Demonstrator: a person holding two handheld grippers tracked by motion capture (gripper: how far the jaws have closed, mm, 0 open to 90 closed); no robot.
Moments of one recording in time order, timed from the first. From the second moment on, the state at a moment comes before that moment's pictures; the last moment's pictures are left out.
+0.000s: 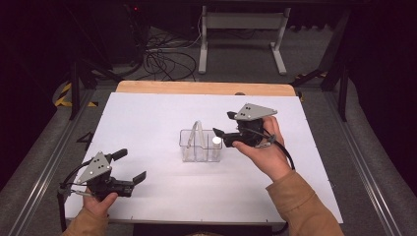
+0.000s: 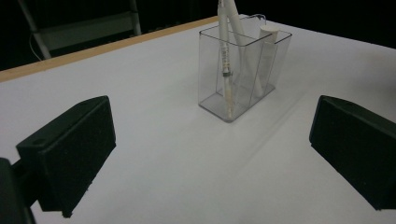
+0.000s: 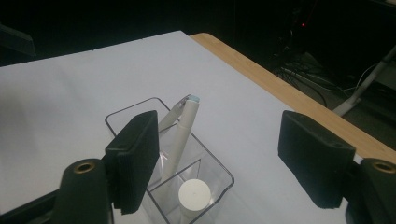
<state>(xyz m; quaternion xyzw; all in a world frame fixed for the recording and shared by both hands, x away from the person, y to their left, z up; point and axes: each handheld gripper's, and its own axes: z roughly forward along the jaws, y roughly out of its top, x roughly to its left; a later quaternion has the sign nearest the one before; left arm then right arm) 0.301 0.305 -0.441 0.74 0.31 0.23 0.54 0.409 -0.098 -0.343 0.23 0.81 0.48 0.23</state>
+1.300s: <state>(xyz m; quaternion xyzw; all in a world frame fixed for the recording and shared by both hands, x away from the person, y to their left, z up) 0.297 0.304 -0.440 0.75 0.30 0.25 0.54 0.370 -0.182 -0.394 0.23 0.80 0.51 0.23</state>
